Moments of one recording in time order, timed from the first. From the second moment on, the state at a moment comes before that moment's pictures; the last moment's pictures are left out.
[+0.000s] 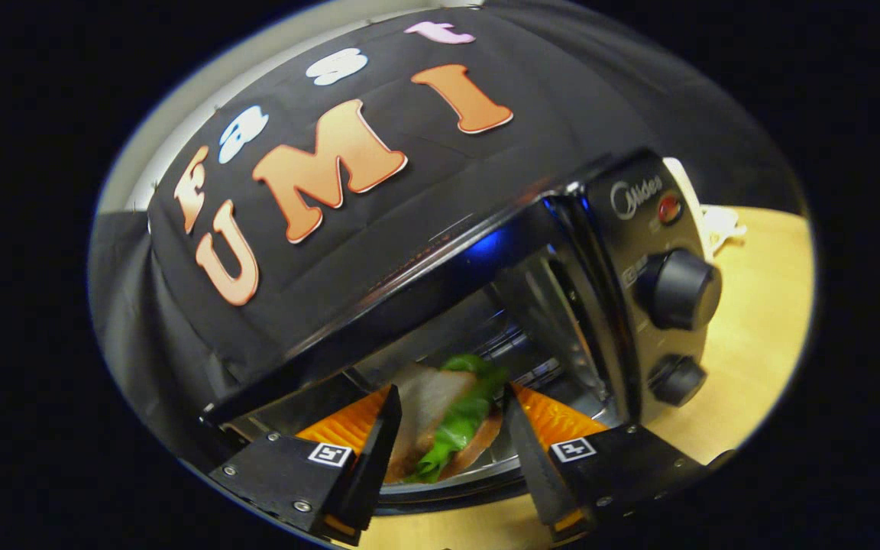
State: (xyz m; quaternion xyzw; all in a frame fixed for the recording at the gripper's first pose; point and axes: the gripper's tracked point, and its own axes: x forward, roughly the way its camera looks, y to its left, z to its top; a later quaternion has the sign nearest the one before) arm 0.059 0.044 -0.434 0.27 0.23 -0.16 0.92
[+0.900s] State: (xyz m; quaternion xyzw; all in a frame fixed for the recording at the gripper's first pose) arm -0.143 0.095 -0.403 0.10 0.38 0.00 0.92
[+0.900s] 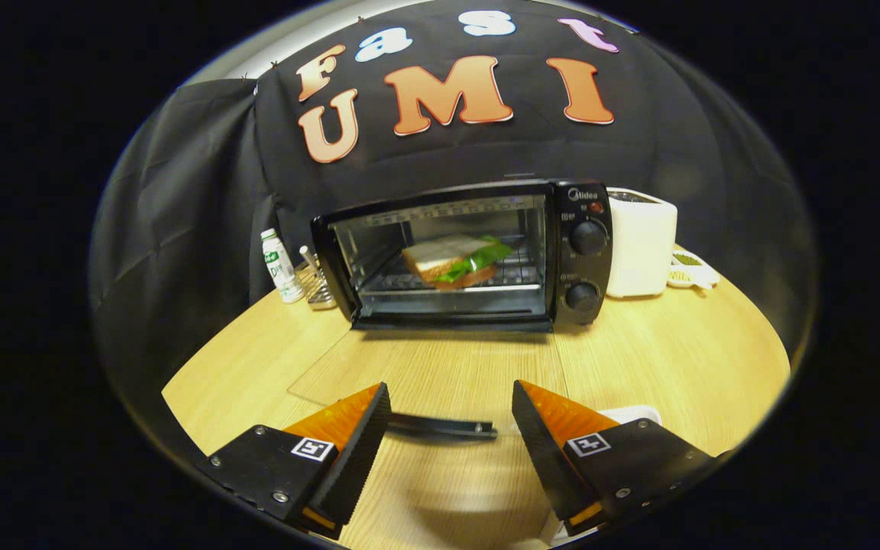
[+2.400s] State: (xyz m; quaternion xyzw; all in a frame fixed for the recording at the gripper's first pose) arm -0.090 0.108 -0.383 0.08 0.40 0.03 0.91
